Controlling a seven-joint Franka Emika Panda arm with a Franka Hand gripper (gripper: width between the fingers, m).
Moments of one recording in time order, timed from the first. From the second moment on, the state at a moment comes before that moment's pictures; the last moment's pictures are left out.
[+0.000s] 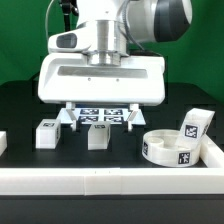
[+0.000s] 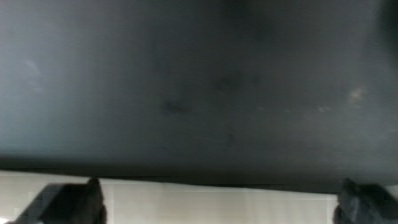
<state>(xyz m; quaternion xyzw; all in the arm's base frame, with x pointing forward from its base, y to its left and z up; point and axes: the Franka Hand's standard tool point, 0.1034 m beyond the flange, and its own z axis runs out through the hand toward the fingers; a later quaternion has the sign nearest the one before) 0.582 -0.033 0.056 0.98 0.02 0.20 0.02</state>
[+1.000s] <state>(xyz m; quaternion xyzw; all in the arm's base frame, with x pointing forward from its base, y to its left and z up) 0.566 -0.022 0.053 0.99 -0.01 -0.05 -0.09</state>
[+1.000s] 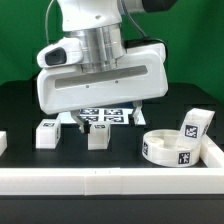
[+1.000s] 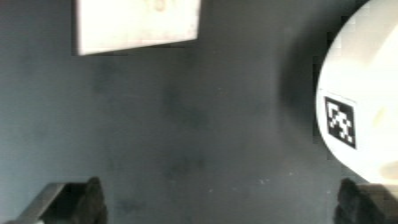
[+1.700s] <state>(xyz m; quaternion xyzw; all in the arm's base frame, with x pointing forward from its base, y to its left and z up) 0.540 -0.020 0.054 0.95 -0.02 -0.29 -0.09</state>
